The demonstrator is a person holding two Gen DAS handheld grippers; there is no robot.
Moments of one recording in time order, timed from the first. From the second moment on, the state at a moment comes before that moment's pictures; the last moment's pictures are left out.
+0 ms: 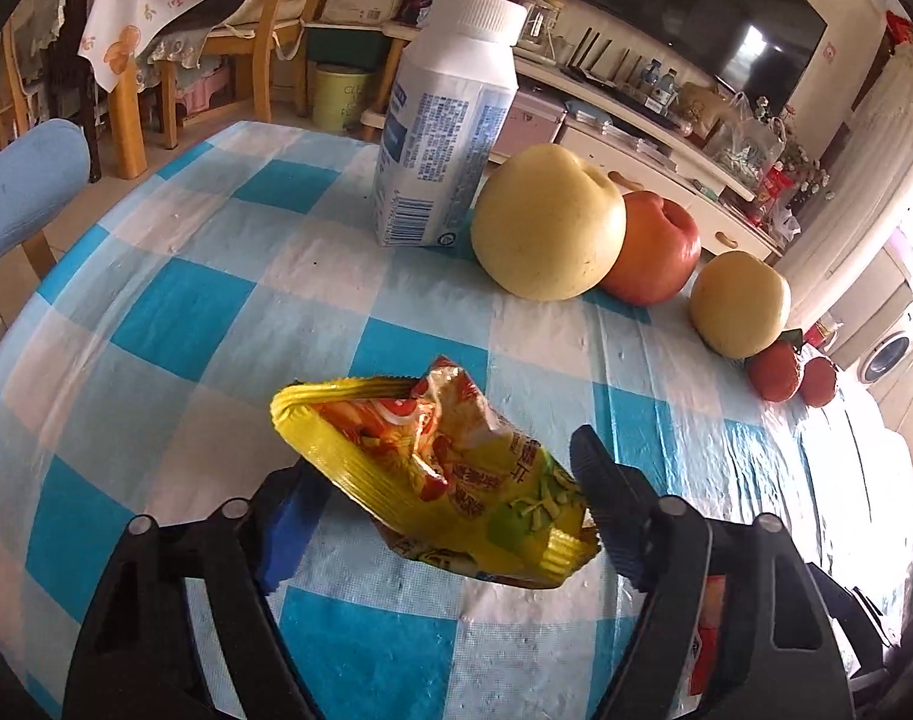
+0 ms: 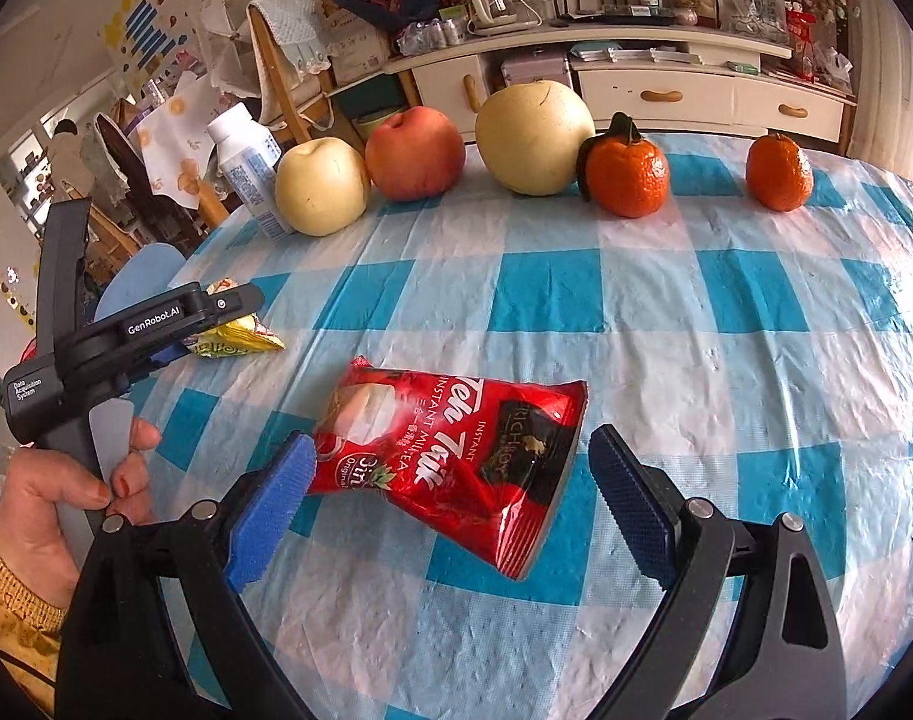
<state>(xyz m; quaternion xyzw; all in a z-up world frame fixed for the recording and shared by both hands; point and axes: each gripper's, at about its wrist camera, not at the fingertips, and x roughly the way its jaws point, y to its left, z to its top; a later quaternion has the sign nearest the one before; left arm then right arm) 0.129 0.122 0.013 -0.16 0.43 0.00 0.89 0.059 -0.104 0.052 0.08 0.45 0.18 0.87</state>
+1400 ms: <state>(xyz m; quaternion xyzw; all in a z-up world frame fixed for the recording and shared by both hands) -0.023 0.169 0.021 -0.14 0.43 -0.02 0.89 0.017 -0.017 0.053 -0.12 0.44 0.33 0.82</state>
